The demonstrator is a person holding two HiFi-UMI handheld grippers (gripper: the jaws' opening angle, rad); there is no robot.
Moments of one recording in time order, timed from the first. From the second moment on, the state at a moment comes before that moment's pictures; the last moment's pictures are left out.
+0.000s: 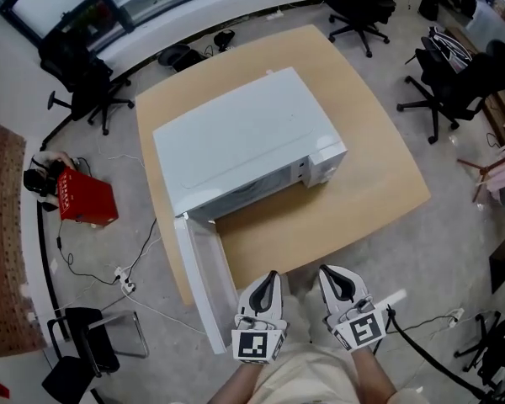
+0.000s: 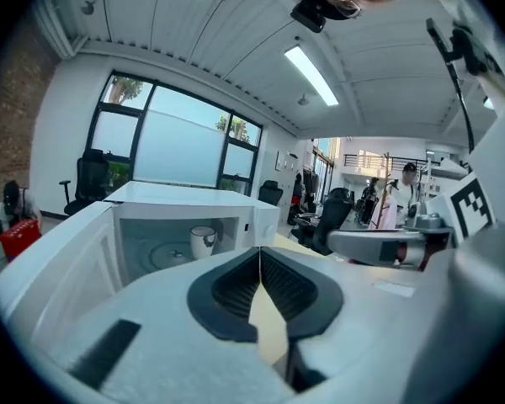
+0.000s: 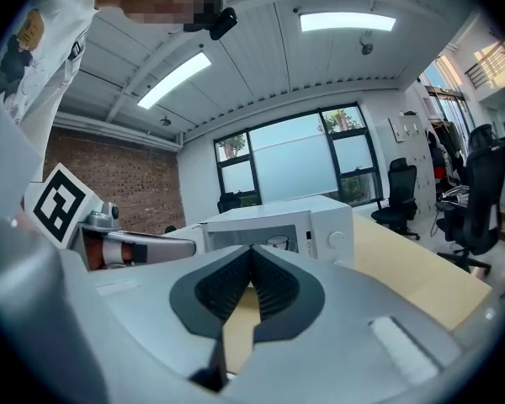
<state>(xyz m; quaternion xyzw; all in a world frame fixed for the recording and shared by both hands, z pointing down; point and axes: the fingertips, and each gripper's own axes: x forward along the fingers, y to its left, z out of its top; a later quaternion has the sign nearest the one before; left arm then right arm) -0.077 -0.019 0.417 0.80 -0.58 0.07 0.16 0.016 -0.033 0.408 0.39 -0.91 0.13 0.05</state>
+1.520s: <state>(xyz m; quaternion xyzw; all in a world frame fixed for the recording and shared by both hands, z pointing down) -0.156 -0.327 0.577 0.73 -0.66 0.09 0.14 -0.017 -0.175 0.541 0.41 -0.89 0.17 0.05</state>
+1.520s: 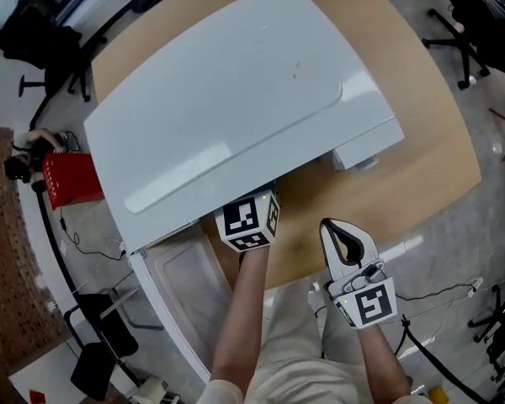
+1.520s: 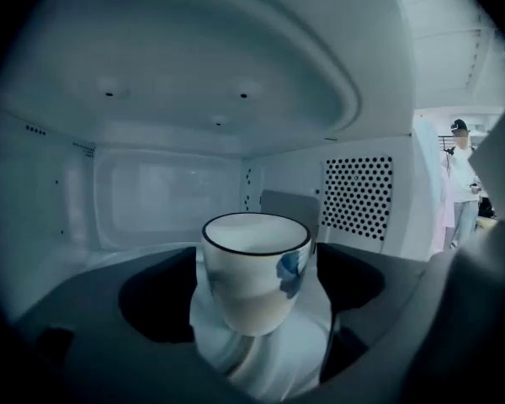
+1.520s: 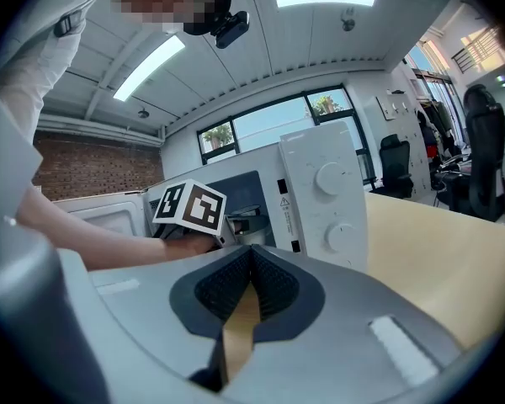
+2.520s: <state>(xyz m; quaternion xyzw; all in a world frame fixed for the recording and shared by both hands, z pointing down) -0.143 -0.271 0.553 0.73 -0.66 0.12 0.13 0.000 -0.176 0.508 0.42 -0.89 0.15 0.07</state>
